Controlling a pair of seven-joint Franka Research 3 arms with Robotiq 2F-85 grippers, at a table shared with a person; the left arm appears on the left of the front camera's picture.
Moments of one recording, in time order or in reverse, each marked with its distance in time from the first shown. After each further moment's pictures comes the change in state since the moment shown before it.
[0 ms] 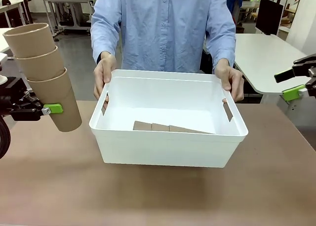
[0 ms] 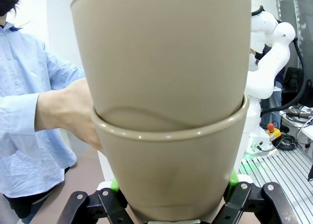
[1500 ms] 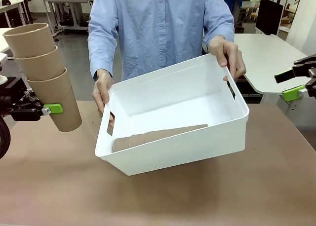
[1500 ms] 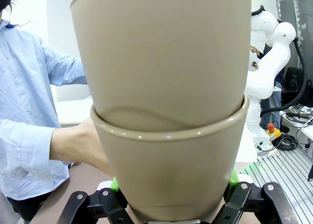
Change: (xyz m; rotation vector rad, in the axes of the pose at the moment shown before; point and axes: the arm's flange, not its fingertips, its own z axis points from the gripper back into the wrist) left arm 0.000 0.000 0.000 0.000 0.000 0.000; right arm -0.001 0.000 0.000 -0.003 0.004 -0.004
